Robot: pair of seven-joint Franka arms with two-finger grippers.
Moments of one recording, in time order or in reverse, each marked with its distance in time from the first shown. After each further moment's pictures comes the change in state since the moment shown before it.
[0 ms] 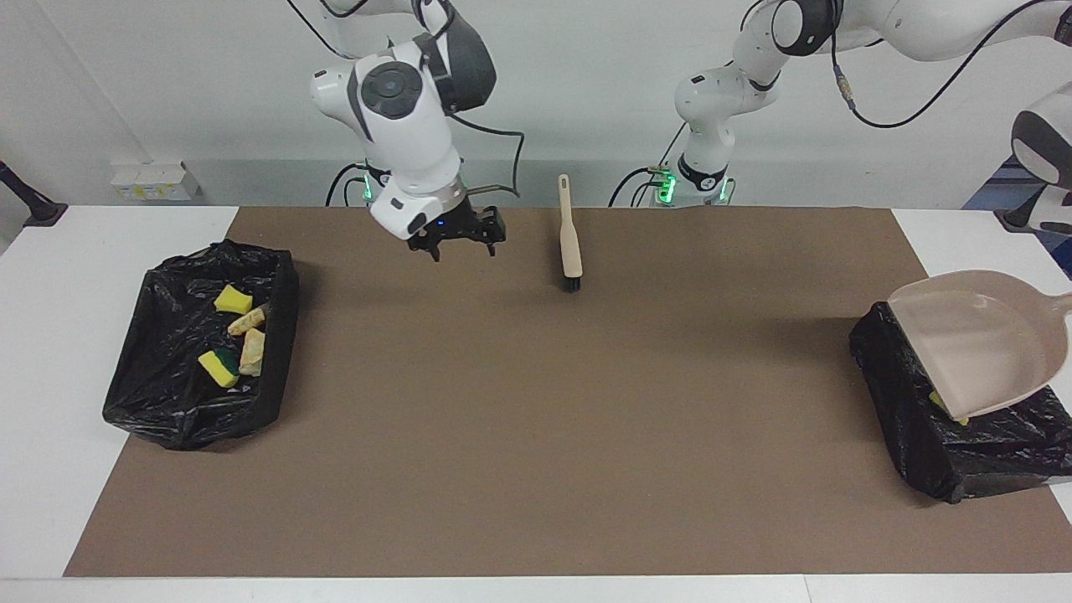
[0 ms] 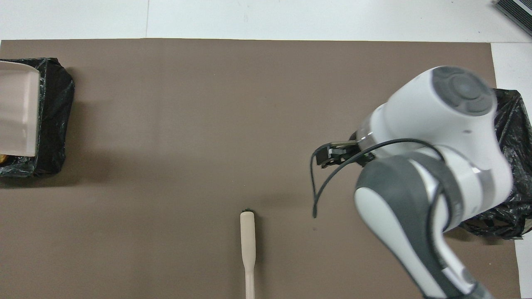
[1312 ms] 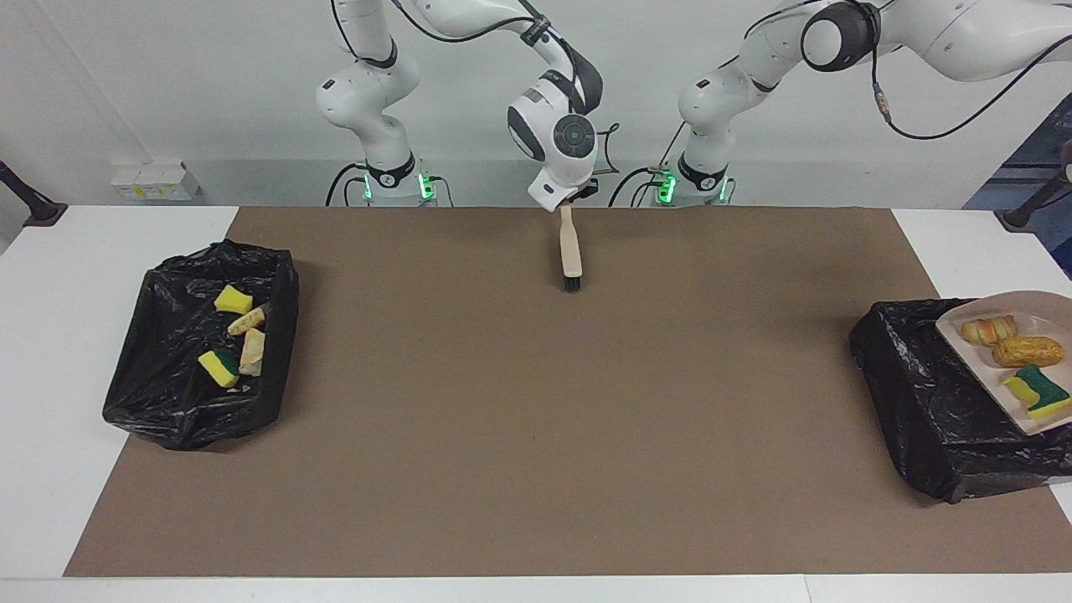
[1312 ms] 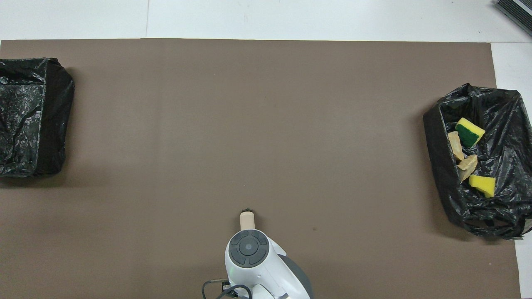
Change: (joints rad) left arm 0.230 0.107 0.015 0.034 0.005 0.262 0.056; right arm 0.621 0.026 0.025 -0.455 0.298 0.214 0.458
